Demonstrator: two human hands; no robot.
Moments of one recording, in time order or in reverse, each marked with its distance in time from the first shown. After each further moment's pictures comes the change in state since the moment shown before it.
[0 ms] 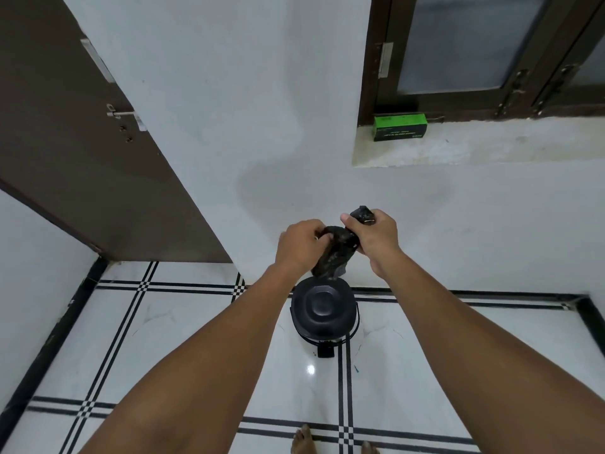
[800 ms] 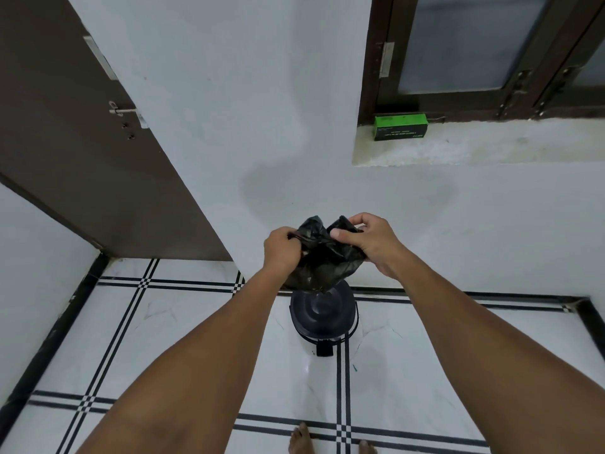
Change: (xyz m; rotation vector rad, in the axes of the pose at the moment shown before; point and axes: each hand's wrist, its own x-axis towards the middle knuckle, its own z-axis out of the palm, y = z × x) left_hand -0.010 -0.020 -0.006 -0.323 0.133 -0.366; right_hand -0.005 -0.002 -0.018 -0.085 -0.343 0.044
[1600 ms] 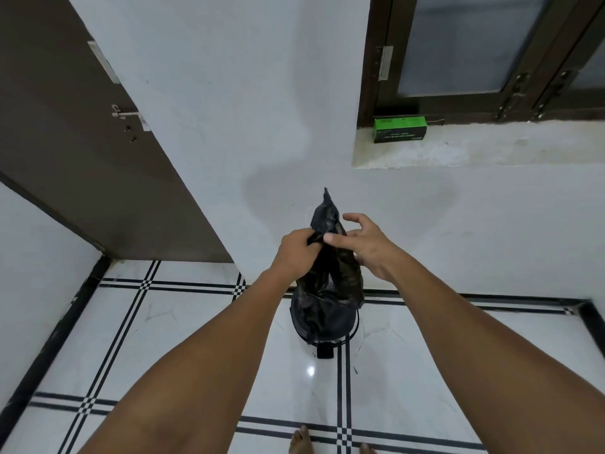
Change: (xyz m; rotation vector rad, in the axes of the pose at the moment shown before) left_hand -0.006 0.009 0.010 0.156 -0.231 0.257; right_hand -0.006 -0.002 0.004 -0.046 -0.086 0.065
